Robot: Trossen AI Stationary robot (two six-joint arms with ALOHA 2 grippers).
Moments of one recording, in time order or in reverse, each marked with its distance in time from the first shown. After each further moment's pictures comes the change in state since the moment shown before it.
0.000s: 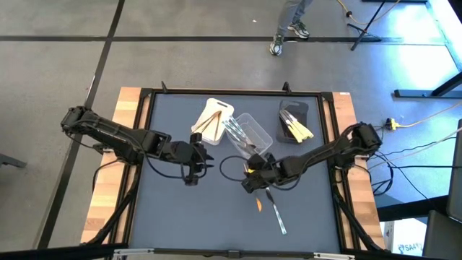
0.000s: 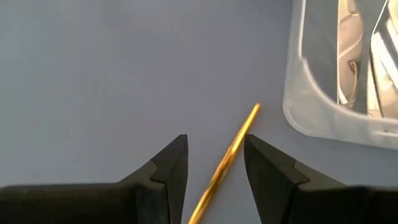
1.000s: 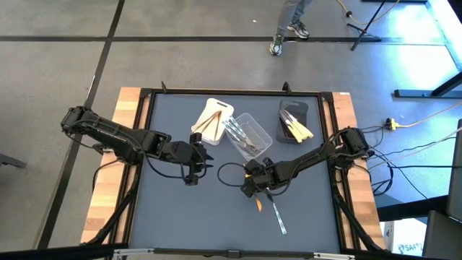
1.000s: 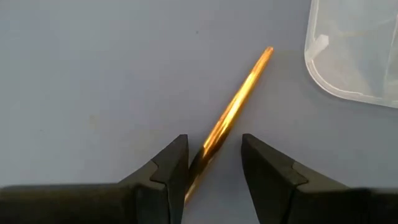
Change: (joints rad) left arm 0.000 0.000 0.000 -0.008 -0.004 0.000; right arm 0.000 0.160 0.003 0.007 -0.073 0.000
